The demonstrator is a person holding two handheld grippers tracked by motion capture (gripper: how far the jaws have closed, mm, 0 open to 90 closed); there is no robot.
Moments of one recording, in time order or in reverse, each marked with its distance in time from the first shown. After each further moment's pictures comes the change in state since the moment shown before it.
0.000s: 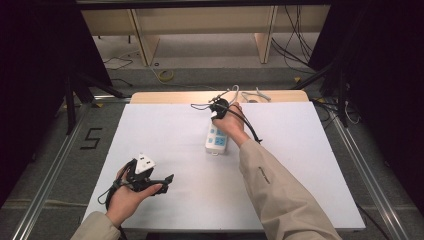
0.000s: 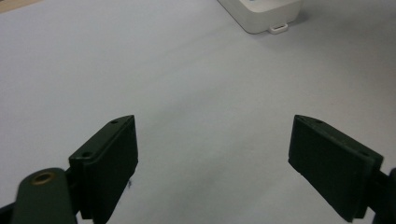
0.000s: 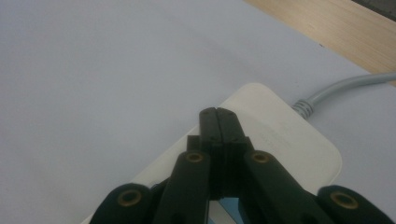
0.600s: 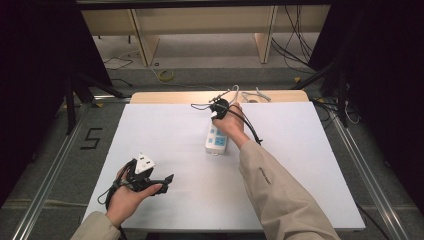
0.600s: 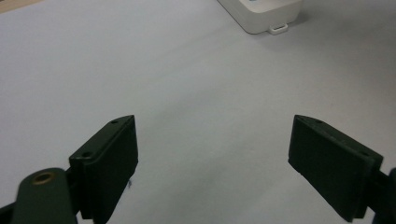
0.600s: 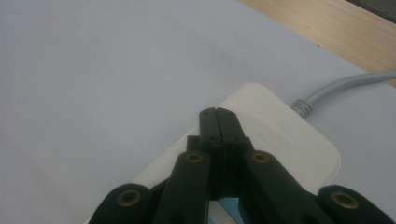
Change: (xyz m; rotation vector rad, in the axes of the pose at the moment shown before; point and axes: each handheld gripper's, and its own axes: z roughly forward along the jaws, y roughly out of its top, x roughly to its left) left arm 0.000 0.000 0.000 -0.003 0.000 -0.005; right arm 0.001 -0.001 0.000 -0.010 -0.012 0.011
